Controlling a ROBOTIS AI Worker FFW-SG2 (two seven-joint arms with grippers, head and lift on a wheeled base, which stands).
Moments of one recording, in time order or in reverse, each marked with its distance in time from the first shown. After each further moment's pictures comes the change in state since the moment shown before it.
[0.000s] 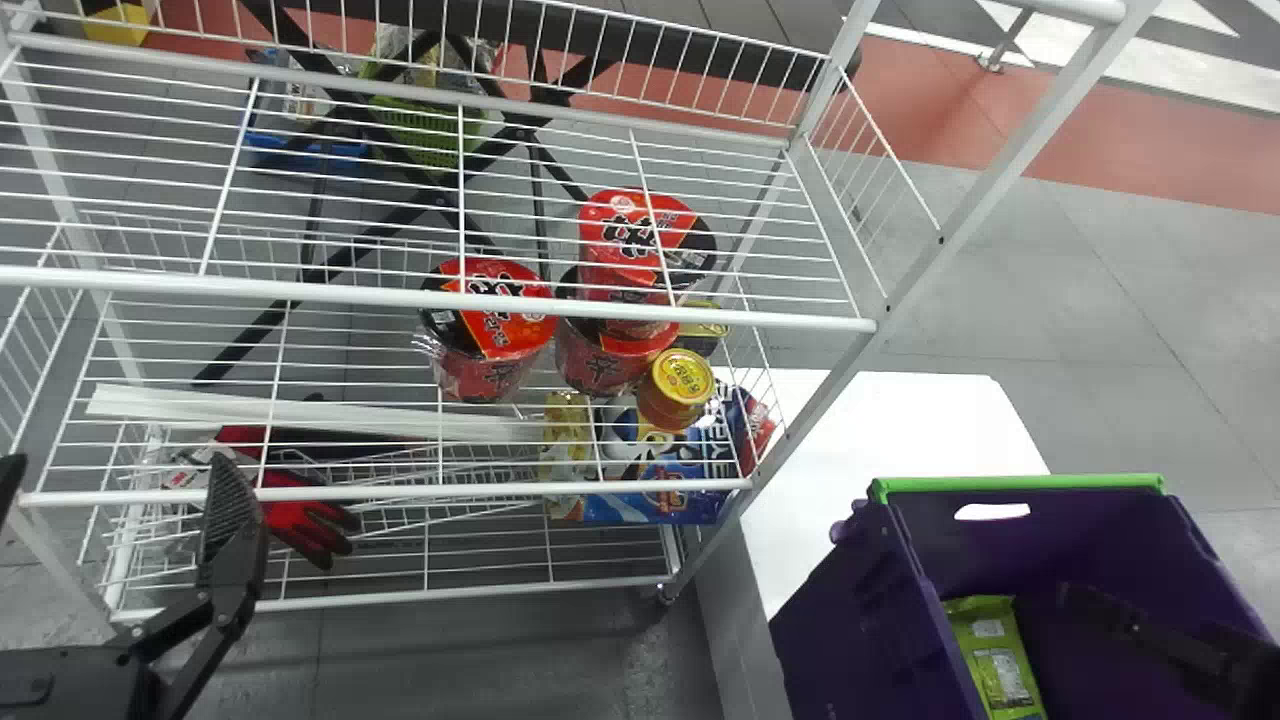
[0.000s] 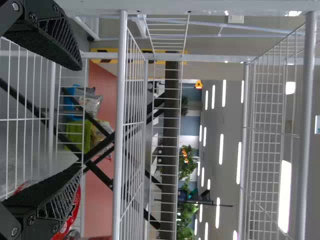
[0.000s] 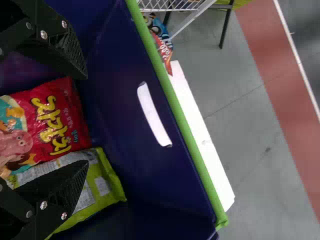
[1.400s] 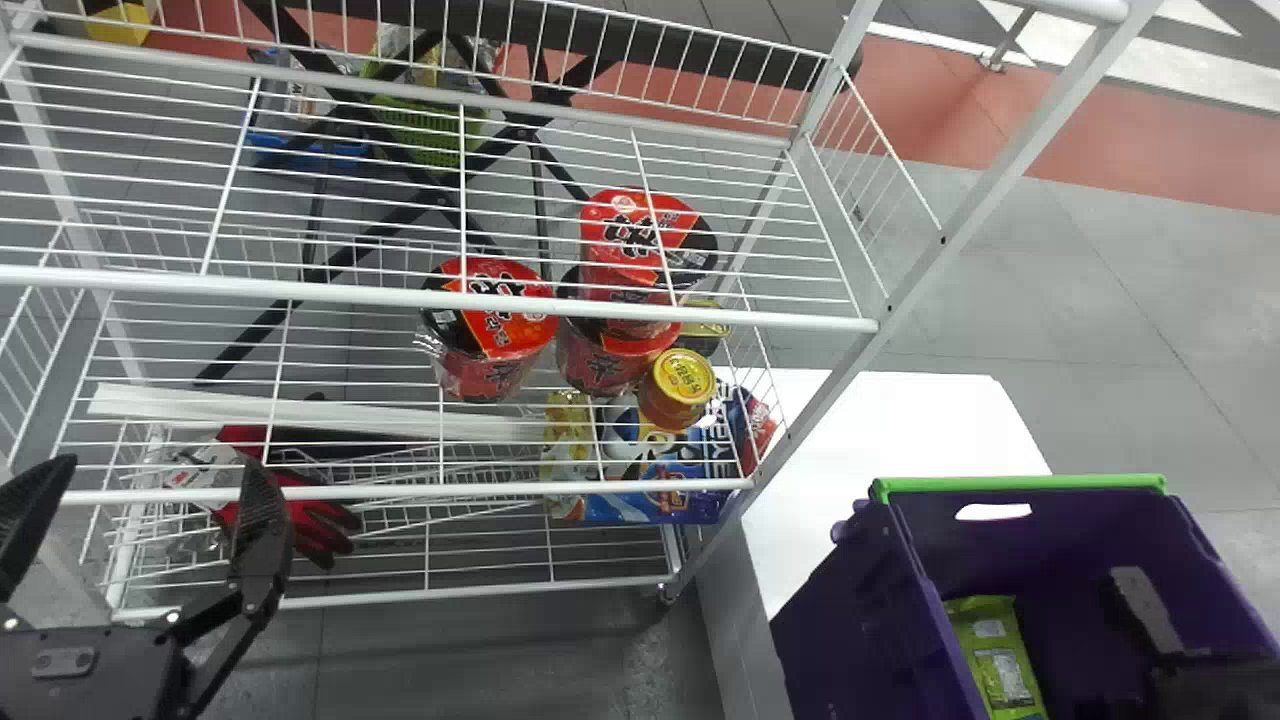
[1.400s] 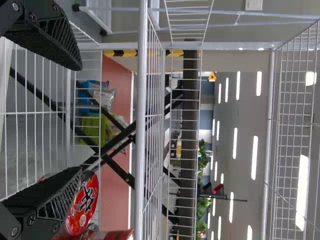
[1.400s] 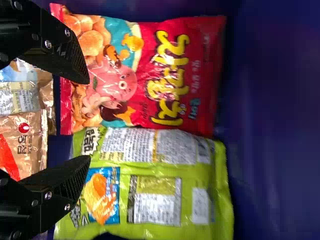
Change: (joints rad) left arm -0.052 0.015 -0.016 0.037 0.030 0.050 -0.004; right arm -0.148 -0.270 0.419 0.884 0.496 -0.525 0.346
